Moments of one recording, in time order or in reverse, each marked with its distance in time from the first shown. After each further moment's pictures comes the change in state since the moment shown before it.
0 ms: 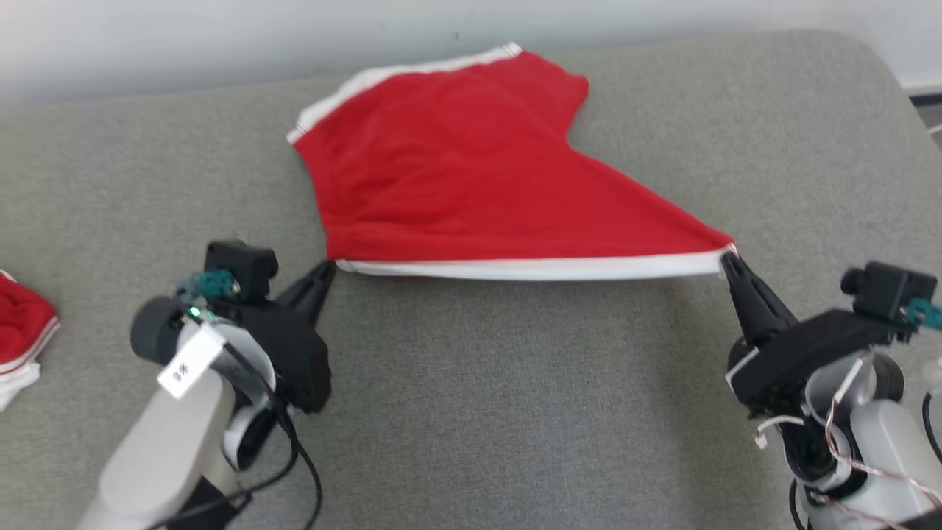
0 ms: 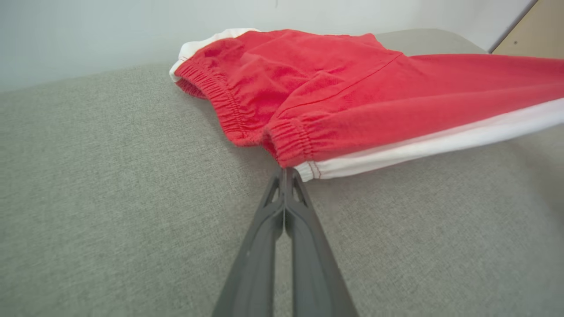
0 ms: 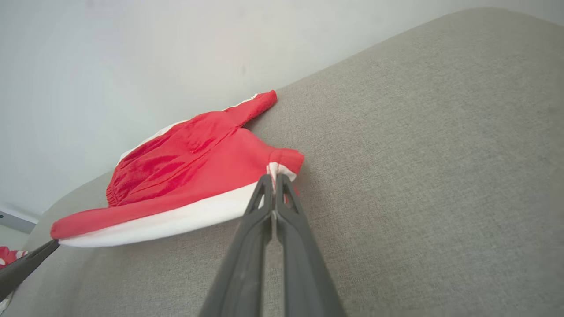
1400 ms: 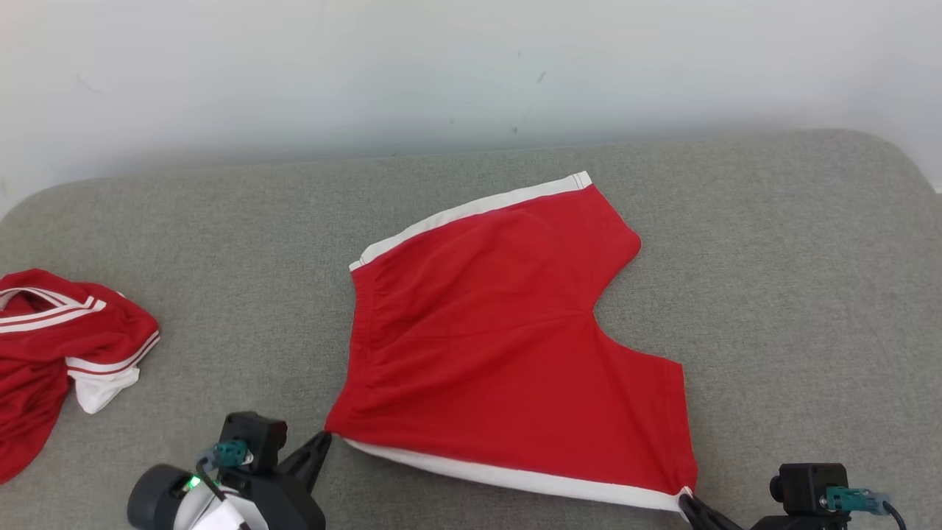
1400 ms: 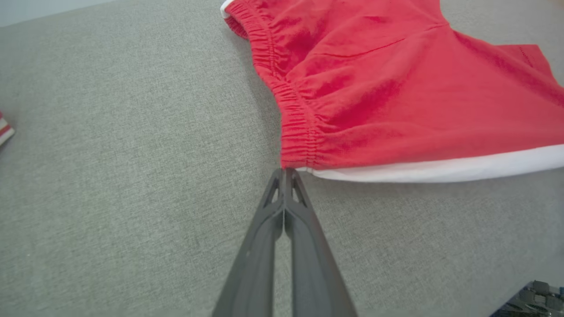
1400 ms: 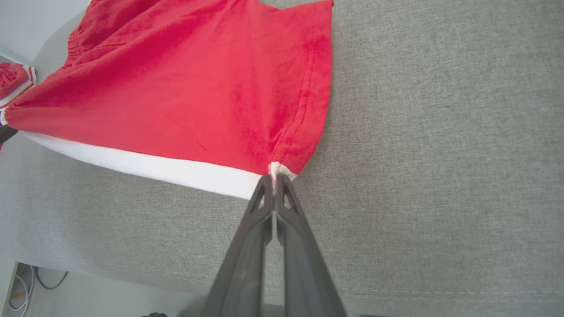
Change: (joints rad) left arm 0.422 0.119 -0.049 -0.321 0.013 0.126 0.071; right arm 0.499 -0.054 0.111 -0.249 -0.097 -0.070 0.209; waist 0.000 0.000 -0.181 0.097
